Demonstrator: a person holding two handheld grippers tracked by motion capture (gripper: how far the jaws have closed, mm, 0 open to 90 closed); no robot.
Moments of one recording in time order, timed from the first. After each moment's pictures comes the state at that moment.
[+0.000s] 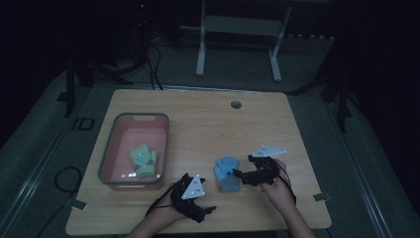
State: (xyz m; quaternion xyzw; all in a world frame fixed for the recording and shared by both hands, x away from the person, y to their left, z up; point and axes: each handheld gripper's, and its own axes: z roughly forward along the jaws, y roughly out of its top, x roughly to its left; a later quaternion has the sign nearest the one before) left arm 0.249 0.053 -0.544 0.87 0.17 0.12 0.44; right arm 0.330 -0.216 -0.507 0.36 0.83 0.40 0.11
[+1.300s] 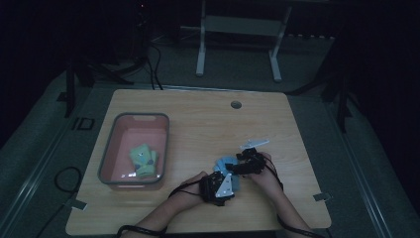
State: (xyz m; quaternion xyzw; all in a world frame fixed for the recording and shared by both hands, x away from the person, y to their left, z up) left arm 0.287 -0.018 -0.557 0.91 0.02 0.18 0.36; right arm 0.380 -0.194 -0.552 0.36 0.85 0.37 0.07
